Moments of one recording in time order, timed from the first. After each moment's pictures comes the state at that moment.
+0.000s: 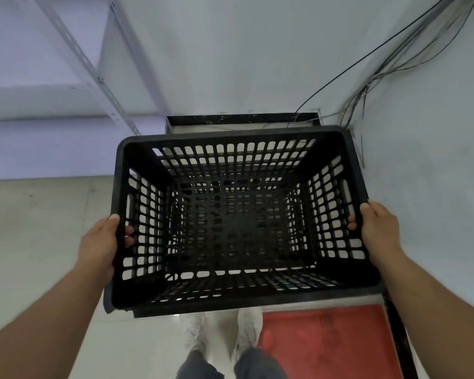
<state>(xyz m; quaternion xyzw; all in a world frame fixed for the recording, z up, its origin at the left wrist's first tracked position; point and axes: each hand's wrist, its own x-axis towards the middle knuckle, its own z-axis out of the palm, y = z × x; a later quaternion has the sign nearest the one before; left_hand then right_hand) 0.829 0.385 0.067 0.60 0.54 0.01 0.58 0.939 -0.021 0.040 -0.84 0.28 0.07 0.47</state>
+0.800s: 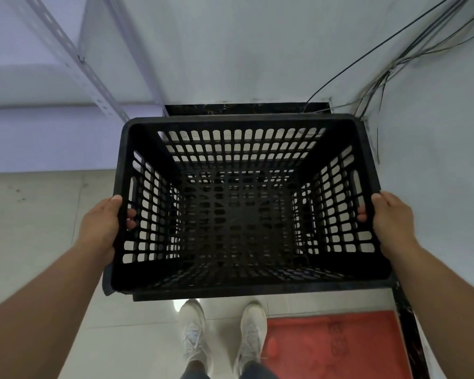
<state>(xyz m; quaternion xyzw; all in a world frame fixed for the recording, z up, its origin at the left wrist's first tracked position) 0.883 0.404 0.020 0.62 0.53 0.00 0.58 0.981 -0.008 -0.003 -0.82 0.29 0.07 0.49</state>
